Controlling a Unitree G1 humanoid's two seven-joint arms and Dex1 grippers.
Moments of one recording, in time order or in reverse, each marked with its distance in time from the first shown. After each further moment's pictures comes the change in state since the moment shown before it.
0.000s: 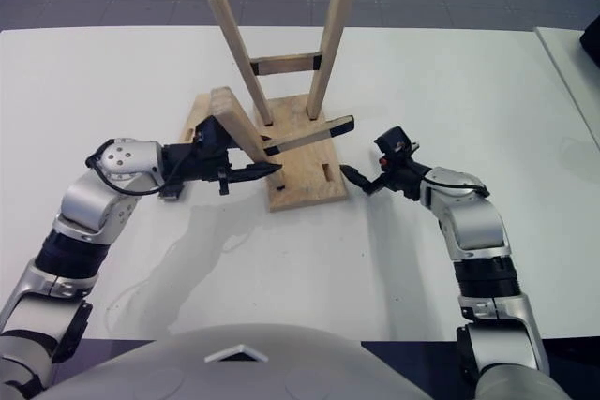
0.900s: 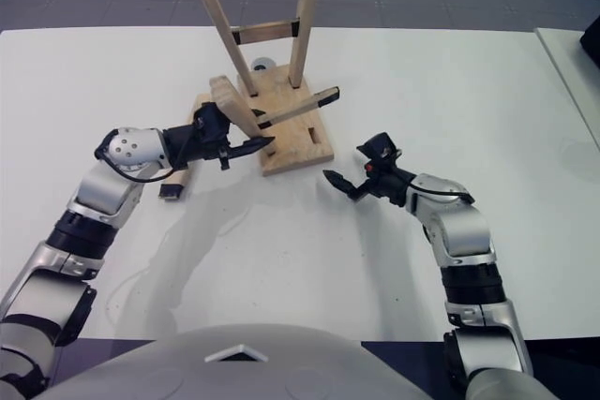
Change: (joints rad) left arm -0.104 -0.011 -0.018 0.263 0.083 -0.187 0.070; right arm 0.030 0.065 0.004 -0.053 0.036 0.036 0.018
